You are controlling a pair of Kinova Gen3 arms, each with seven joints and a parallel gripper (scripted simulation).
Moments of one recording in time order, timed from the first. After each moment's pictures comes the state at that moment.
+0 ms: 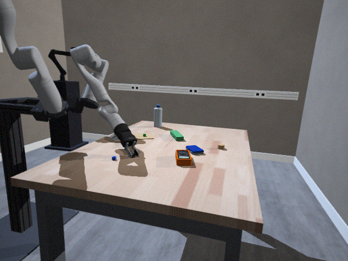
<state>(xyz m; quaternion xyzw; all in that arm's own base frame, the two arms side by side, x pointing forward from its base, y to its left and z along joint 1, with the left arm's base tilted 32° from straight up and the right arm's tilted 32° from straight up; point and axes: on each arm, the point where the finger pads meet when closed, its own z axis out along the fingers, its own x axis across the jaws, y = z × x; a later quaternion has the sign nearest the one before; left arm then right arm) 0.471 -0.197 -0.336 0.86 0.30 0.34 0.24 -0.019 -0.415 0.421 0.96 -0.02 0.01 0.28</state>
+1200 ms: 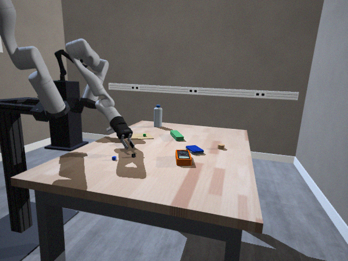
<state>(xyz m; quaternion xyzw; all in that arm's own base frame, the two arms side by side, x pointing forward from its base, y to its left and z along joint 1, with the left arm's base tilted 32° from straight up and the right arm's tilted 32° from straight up) 0.434 -0.191 -0.297 0.86 0.30 0.34 0.24 -0.019 -0.415 0.421 0.96 -0.02 0.01 0.28</state>
